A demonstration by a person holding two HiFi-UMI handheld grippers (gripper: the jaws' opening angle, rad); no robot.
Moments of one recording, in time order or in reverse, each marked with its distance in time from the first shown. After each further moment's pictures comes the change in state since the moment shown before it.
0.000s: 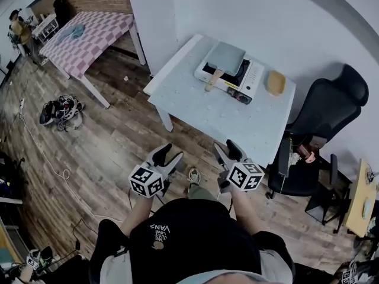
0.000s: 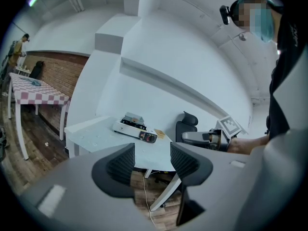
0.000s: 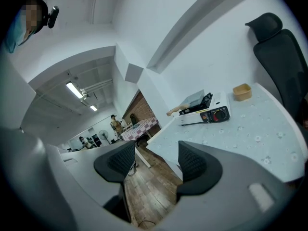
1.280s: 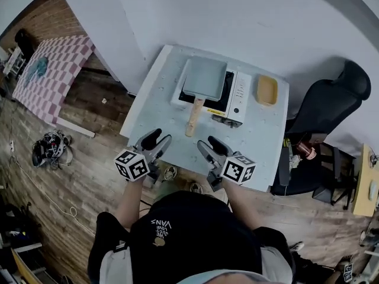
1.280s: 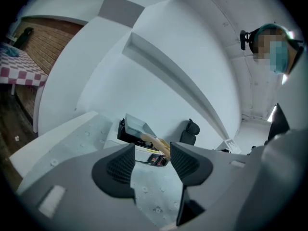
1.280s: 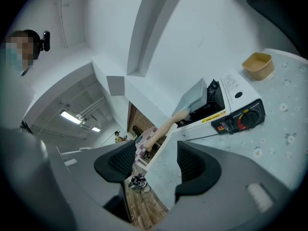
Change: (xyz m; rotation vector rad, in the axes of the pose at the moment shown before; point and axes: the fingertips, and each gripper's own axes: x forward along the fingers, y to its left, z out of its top) left arm 0.215 0.133 0.105 -0.130 0.086 -0.195; right arm 0.156 -0.075 0.089 0.281 -0.045 0.094
